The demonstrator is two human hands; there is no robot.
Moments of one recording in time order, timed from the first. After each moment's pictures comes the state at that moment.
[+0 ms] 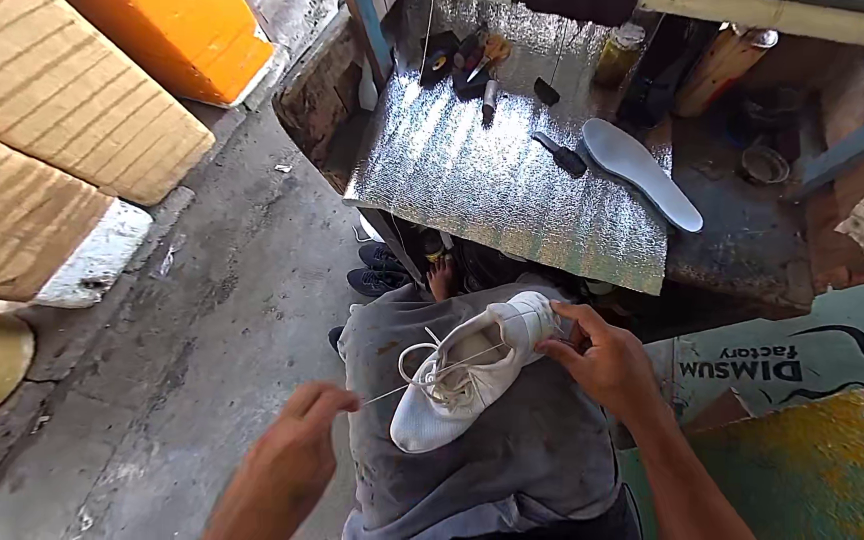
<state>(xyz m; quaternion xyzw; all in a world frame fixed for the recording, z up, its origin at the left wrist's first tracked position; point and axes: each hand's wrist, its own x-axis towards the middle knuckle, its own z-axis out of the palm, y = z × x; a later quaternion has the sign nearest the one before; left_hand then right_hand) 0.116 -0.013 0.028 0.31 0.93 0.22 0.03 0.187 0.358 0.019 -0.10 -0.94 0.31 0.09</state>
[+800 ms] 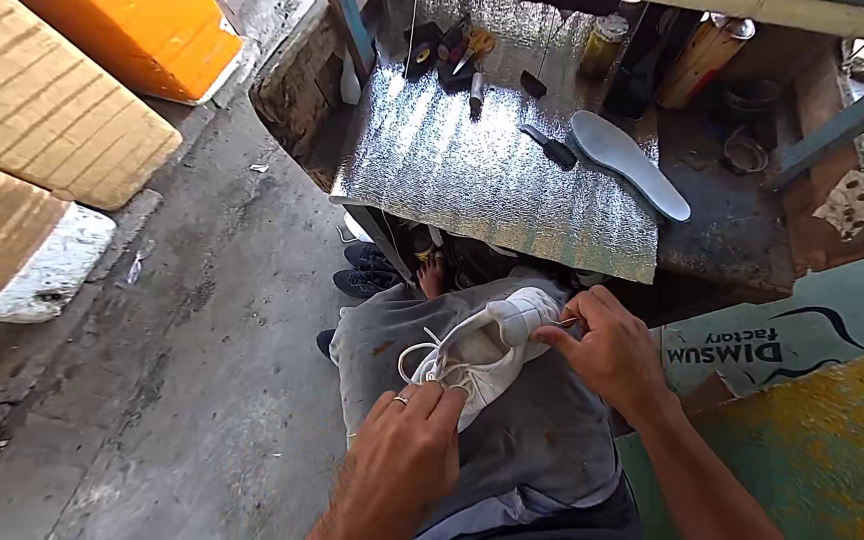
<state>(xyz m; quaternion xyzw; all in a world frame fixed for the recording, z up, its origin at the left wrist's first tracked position) 0.138 0.075 0.039 0.42 0.89 0.19 -0.06 0.179 0.340 0.050 -0.14 -0.96 0.23 0.10</state>
